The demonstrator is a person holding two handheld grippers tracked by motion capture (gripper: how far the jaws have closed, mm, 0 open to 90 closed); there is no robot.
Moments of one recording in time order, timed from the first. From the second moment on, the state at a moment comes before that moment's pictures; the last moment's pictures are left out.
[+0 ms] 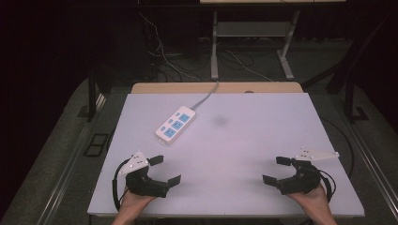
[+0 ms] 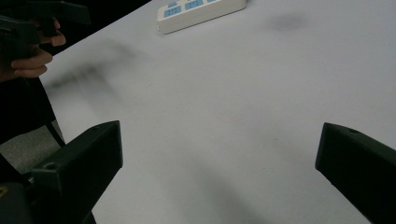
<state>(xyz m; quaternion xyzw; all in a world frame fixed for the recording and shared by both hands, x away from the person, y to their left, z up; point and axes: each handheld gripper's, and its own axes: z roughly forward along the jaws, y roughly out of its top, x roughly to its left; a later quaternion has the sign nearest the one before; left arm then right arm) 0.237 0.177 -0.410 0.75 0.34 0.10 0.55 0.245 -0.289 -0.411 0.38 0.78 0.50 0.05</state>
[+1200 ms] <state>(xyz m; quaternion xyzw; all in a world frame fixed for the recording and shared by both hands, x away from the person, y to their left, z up) 0.241 0.175 -0.403 0.76 0.34 0.10 0.54 0.245 -0.287 -0.414 0.39 0.78 0.49 0.04</state>
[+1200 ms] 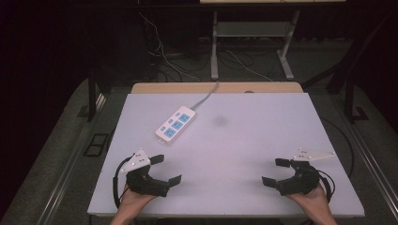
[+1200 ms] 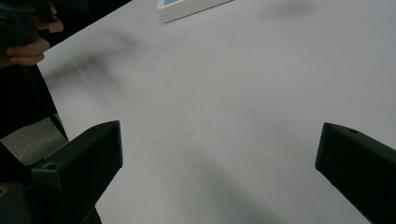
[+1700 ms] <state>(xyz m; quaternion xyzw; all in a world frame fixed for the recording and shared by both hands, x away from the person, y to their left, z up) 0.253 0.185 -0.390 0.77 0.35 0.09 0.53 0.245 -0.288 -0.412 0.39 0.78 0.49 0.04</state>
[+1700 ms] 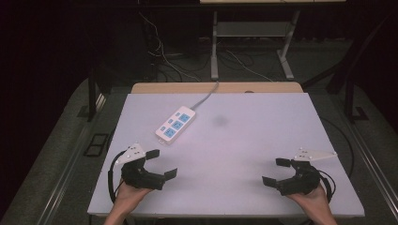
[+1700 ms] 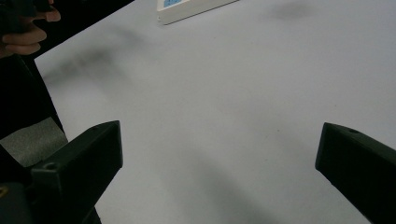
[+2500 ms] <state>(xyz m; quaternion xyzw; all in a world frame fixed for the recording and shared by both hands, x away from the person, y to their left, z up) 0.286 0.177 -0.370 0.79 0.34 0.08 0.50 0.246 -0.288 -0.412 0.39 0.78 0.49 0.04</state>
